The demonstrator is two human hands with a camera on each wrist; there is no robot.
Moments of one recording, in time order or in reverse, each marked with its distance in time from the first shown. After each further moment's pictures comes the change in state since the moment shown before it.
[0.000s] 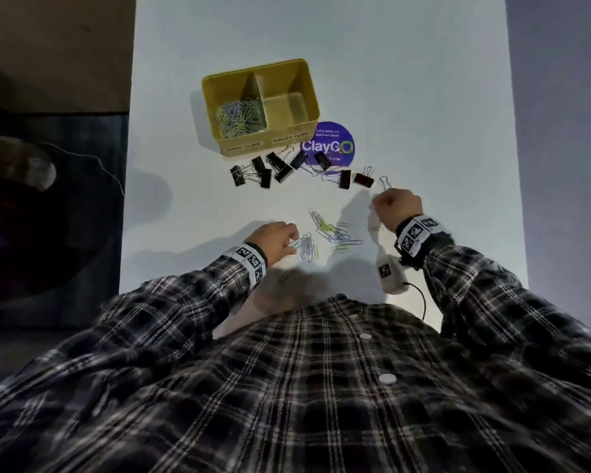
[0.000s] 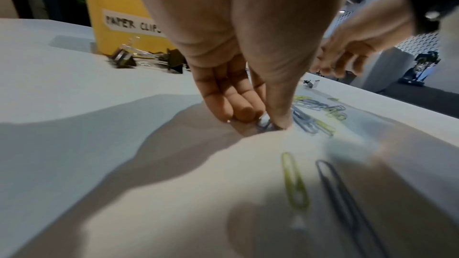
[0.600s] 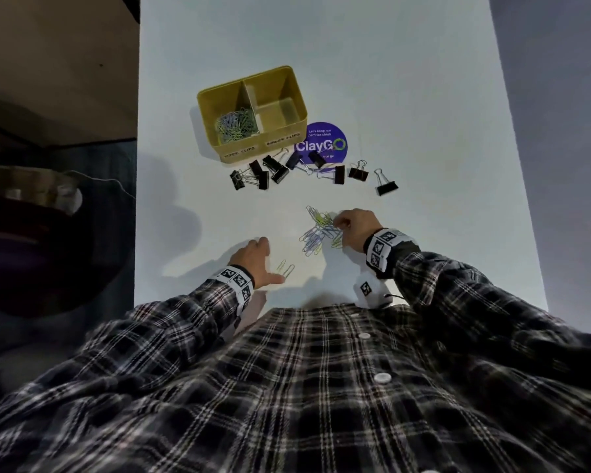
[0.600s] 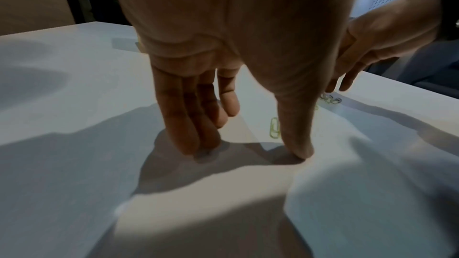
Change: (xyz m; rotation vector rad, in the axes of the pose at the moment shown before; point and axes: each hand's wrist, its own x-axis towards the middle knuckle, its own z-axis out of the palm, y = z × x) left_hand -0.054 -0.002 0.015 0.132 -0.031 -0.345; right_hand -0.028 0.006 0.063 -0.118 -0.190 -0.302
